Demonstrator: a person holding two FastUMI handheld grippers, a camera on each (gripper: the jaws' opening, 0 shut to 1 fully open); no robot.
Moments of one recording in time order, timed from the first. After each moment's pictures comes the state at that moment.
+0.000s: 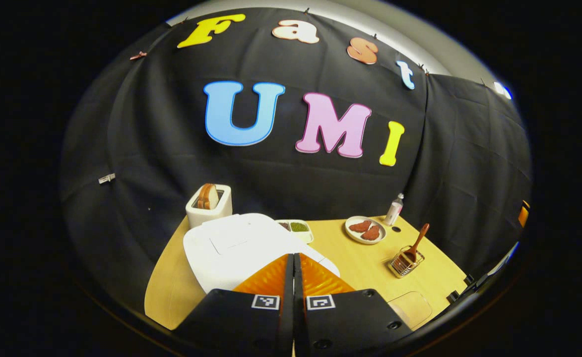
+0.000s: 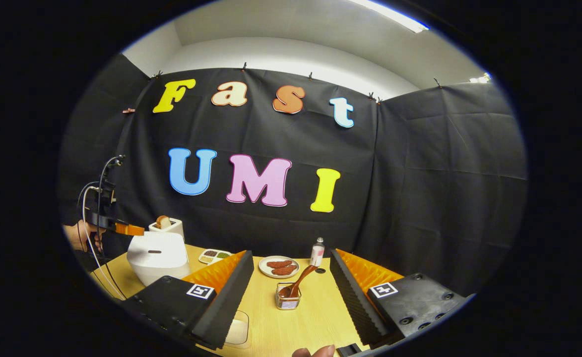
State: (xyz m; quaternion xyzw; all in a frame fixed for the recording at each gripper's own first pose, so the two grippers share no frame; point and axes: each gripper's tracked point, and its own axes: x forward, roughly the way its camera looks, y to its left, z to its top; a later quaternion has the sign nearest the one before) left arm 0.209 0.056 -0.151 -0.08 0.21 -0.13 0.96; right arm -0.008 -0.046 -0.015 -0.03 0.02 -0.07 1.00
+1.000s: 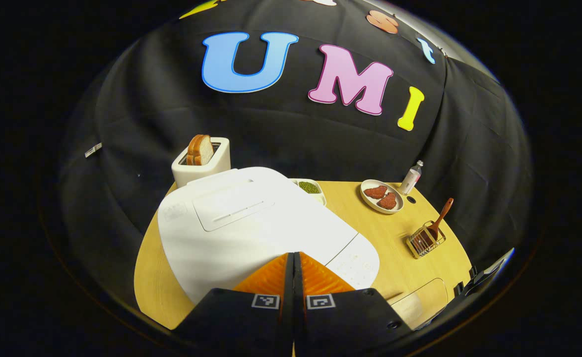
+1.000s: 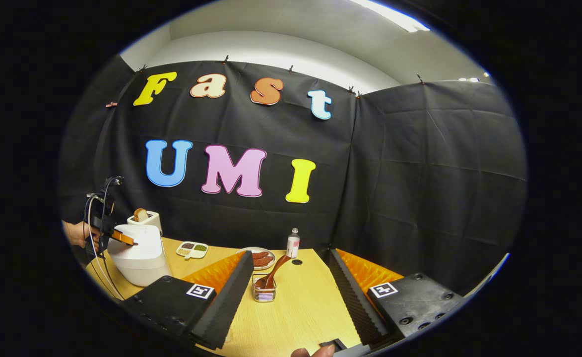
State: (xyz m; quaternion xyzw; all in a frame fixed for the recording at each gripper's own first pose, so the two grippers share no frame) left arm 0.243 0.060 -0.233 -0.09 0.32 -0.11 0.94; right arm -0.020 -0.087 -0.032 -0.03 0.05 -0.13 0.99
